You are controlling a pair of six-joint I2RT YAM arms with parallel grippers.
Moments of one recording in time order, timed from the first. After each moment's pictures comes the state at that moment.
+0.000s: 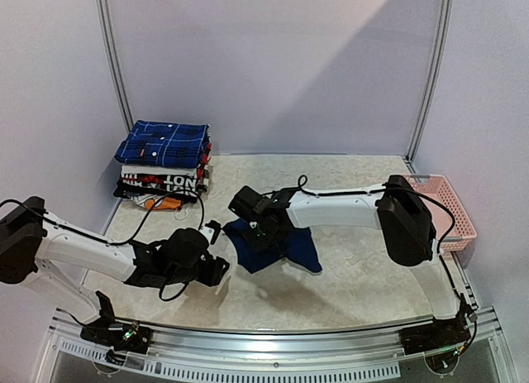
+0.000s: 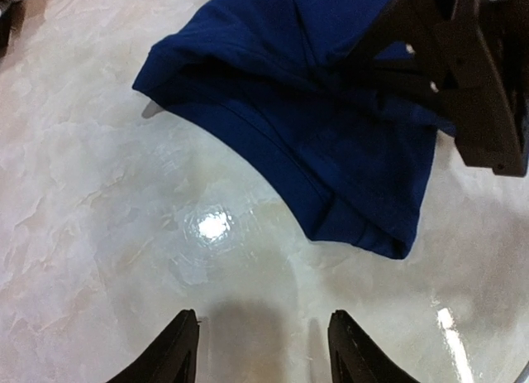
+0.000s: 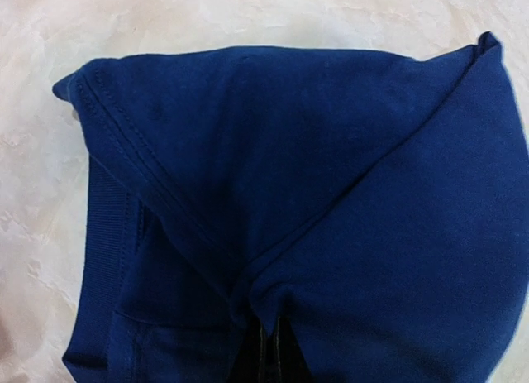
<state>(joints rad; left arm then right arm) -1.00 1.40 0.47 0.11 -0.32 -0.51 1.06 2.32 1.86 -0.68 0.37 0.39</state>
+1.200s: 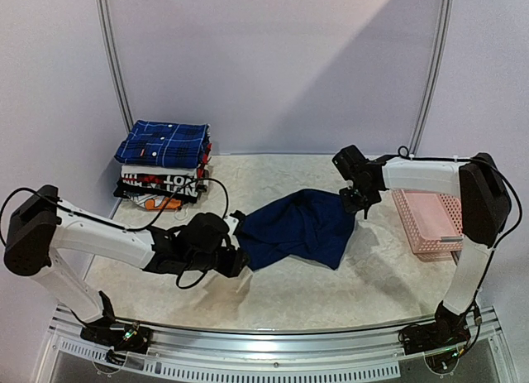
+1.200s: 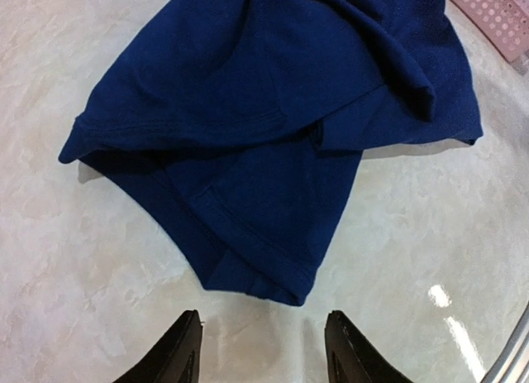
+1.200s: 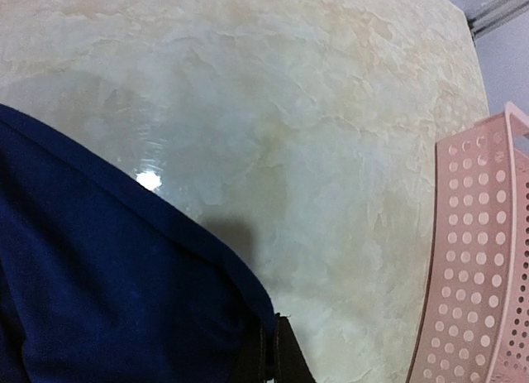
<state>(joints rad) -1.02 1.53 0.68 0.07 -0.22 -0.44 0.58 1.85 1.32 -0.60 0.48 0.29</state>
